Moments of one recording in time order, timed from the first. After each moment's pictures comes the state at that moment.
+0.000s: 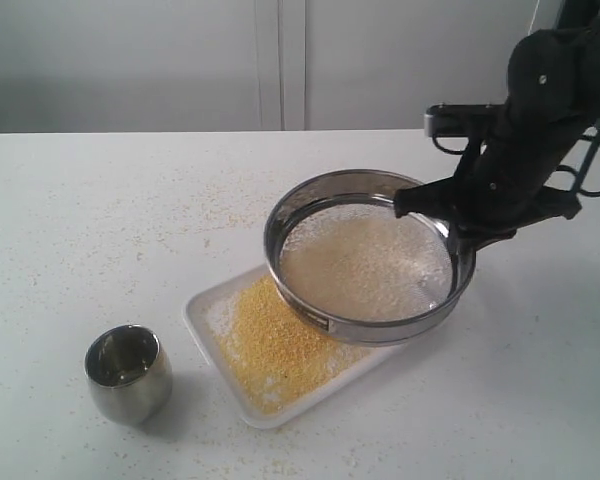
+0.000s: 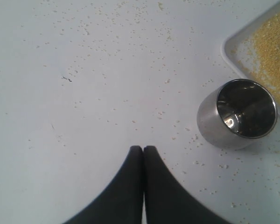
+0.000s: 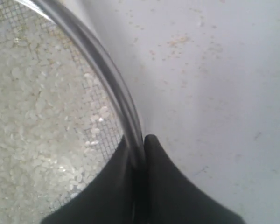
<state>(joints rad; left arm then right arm) -0.04 0.64 -0.51 -0.23 0.78 0.18 0.29 1.74 -1.25 0.02 0.84 0.23</state>
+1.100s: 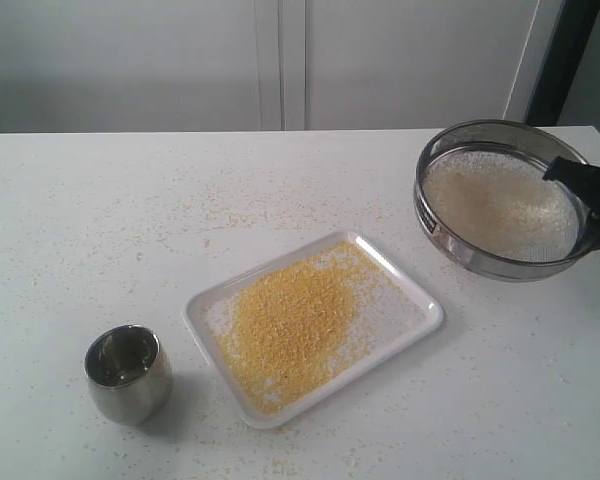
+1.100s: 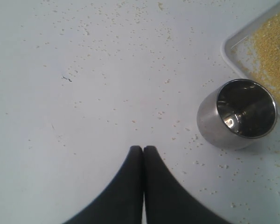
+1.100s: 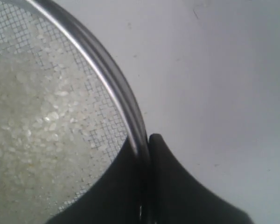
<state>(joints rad) -0.04 0.64 -0.51 -0.23 0.78 0.18 -0.15 1.75 -1.10 0.16 0.56 0.34</state>
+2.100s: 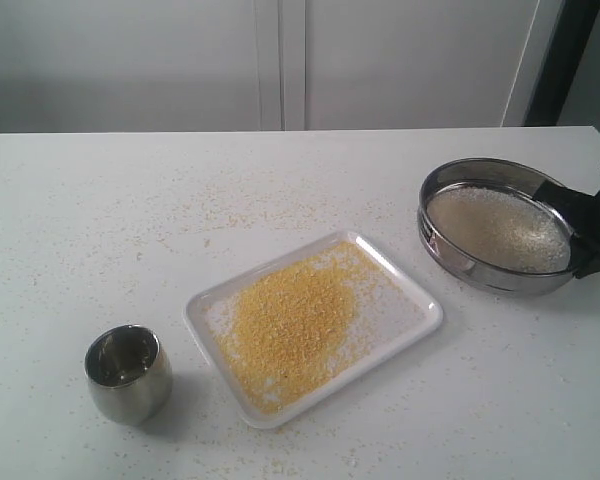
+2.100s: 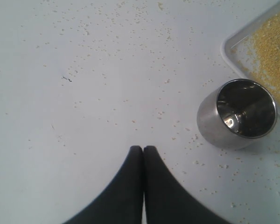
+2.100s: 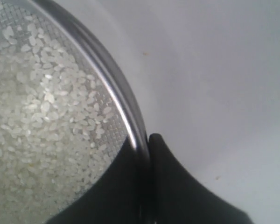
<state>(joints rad) -0.04 0.64 -0.51 -0.23 0.78 0.18 -0.15 1.94 -1.23 0.09 0.67 0.55</state>
